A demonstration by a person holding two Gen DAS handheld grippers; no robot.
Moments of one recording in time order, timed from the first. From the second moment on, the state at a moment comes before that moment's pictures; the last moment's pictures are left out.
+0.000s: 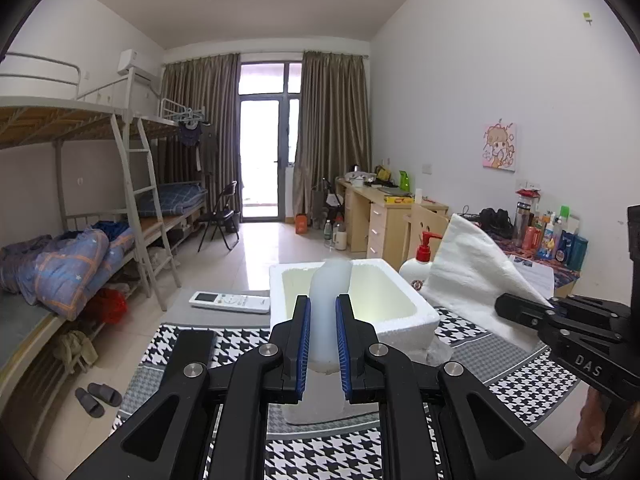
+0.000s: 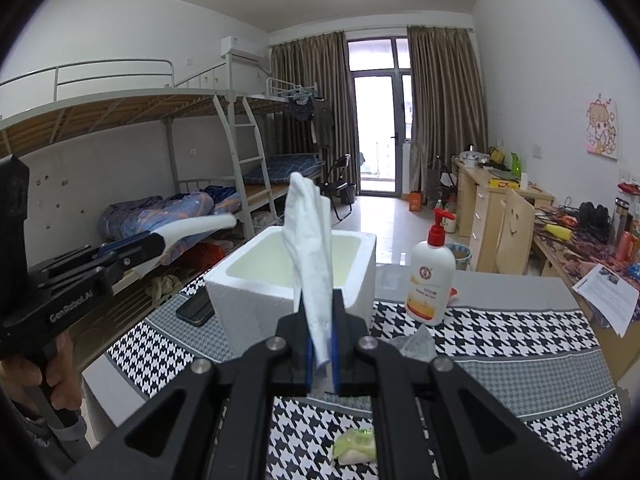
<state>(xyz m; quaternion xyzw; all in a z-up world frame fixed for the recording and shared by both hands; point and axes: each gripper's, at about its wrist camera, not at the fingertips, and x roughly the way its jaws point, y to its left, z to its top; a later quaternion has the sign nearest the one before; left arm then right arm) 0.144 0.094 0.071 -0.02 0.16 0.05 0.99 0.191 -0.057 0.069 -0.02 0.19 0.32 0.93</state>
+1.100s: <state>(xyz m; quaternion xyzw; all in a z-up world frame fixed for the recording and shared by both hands) 0.223 0.133 0.062 -0.01 0.18 0.03 0.98 0.272 -0.008 0.058 -0.04 0.25 0.30 0.92</state>
